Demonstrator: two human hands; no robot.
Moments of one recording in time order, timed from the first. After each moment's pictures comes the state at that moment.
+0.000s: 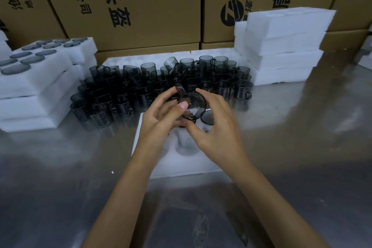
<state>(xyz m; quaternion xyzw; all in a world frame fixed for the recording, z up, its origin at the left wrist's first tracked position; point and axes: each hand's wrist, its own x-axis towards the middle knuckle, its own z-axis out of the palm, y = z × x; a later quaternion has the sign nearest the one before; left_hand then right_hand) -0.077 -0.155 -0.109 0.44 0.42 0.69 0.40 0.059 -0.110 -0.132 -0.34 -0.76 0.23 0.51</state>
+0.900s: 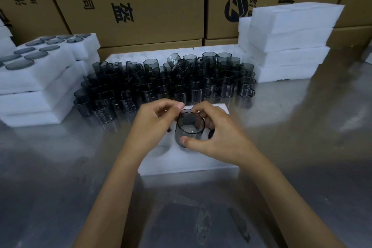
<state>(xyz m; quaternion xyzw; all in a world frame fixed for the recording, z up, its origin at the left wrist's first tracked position) -0.101 -0.157 -0.103 0.54 0.59 0.54 0.26 0.073 -0.108 -0.127 -0.34 -0.83 0.29 0.34</state>
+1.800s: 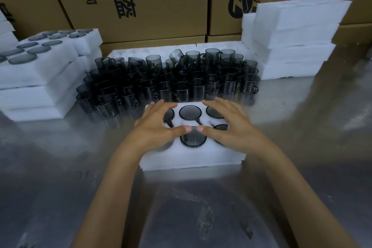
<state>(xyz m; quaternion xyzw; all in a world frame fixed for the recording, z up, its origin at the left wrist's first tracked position) -0.117 -0.160 -0.113 0.57 0.74 0.25 0.24 0.092 -0.087 -0.135 -0.43 -0.82 0.31 0.23</state>
